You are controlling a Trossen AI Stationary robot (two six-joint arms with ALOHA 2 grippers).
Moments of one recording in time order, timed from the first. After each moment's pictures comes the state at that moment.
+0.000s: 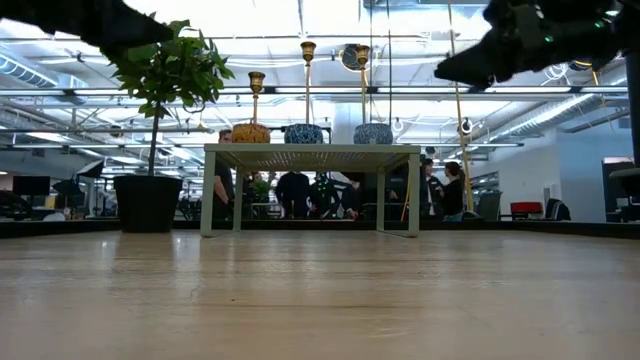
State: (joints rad) left arm -0.21 0.42 0.43 -0.08 -0.53 0.07; right arm -0.42 0.67 0.43 0.13 -0.26 -0.12
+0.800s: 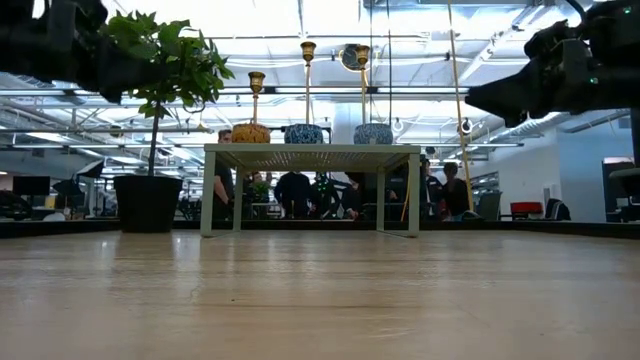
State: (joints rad) left arm -0.21 0.32 0.16 0.16 -0.50 0.07; right arm -0.42 0.32 0.05 0.32 -0.26 0.01
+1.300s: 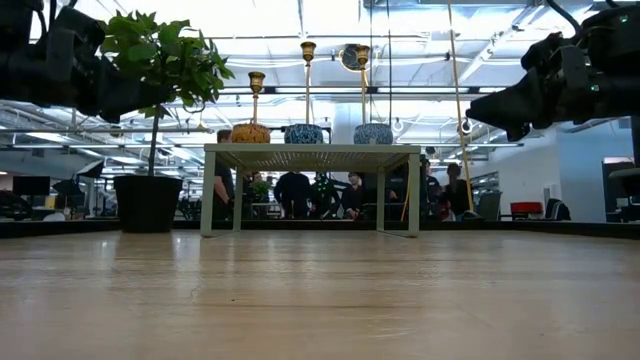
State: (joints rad) left arm -0.21 0.33 0.01 0.33 -0.50 0.07; right arm -0.42 0.32 0.02 0.30 -0.26 0.10
